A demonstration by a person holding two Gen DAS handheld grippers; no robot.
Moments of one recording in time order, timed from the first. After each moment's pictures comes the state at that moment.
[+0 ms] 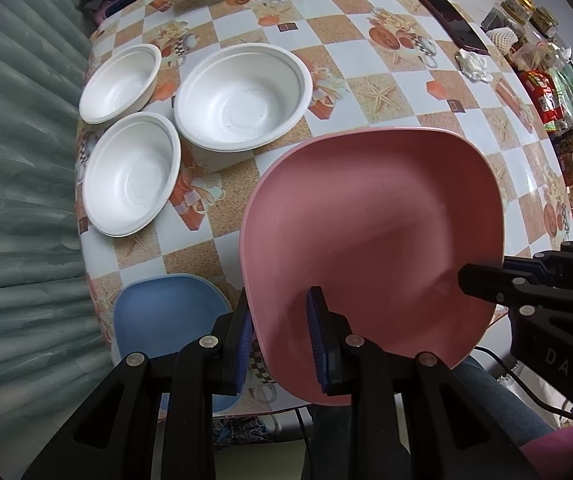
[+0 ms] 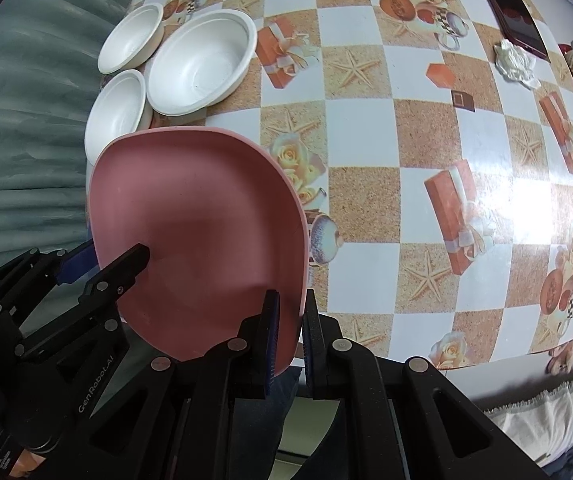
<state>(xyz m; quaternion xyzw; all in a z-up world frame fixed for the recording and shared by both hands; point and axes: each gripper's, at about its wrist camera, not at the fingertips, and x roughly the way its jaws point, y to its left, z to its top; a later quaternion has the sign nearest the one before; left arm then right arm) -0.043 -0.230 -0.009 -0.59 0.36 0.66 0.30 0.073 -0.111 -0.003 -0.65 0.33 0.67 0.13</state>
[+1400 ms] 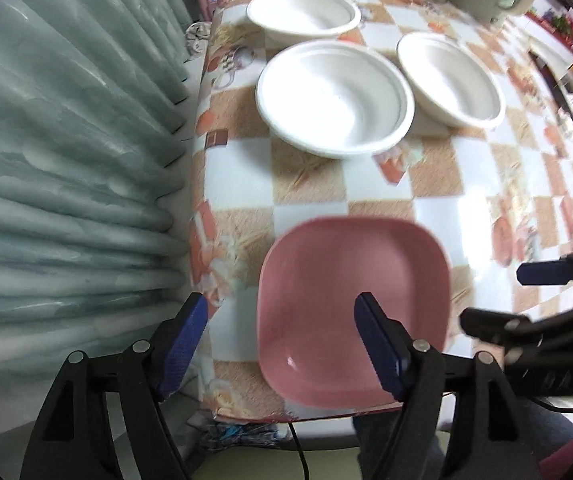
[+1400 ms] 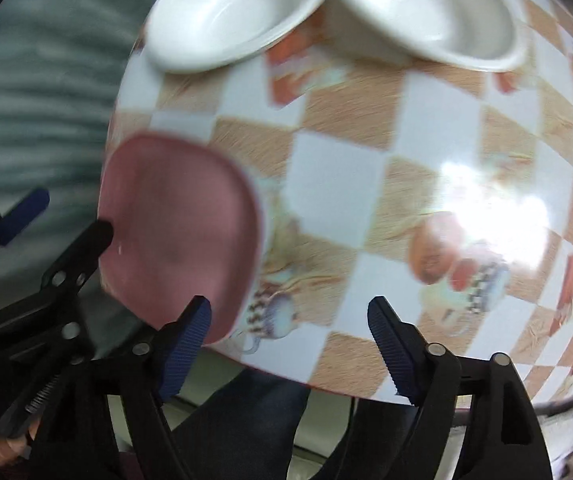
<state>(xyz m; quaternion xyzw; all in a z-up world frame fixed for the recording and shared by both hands) -0.146 -0.375 -0.024 -0.60 0.29 0.71 0.22 -0.050 -0.223 -0.050 -0.72 0.25 0.64 0.05</state>
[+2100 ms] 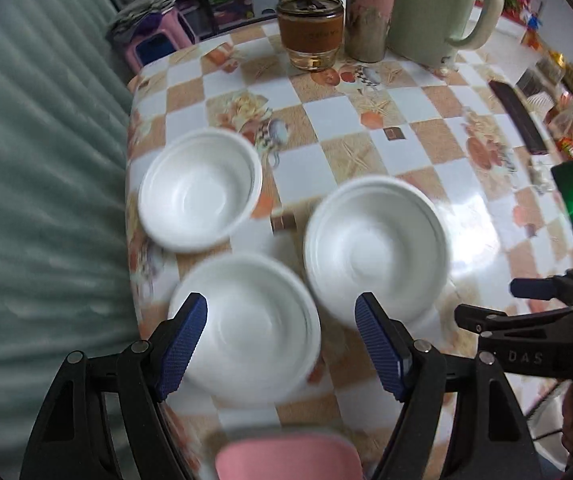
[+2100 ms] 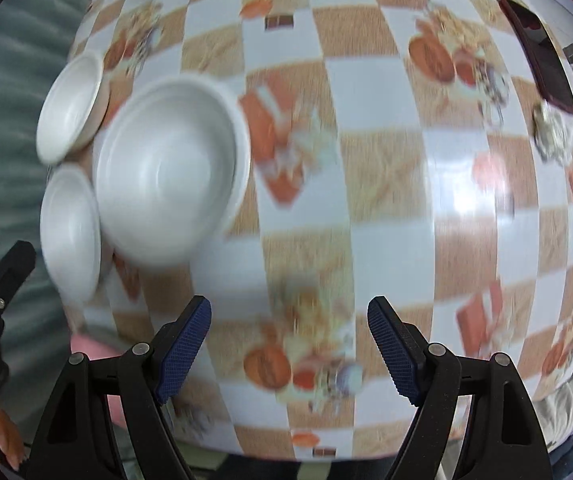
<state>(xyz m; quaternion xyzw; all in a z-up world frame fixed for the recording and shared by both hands) -0.208 -0.191 -0.010 -0.52 0.35 0.72 0.31 -0.050 -0.044 -0.048 -0.65 0.33 0.65 0.20</state>
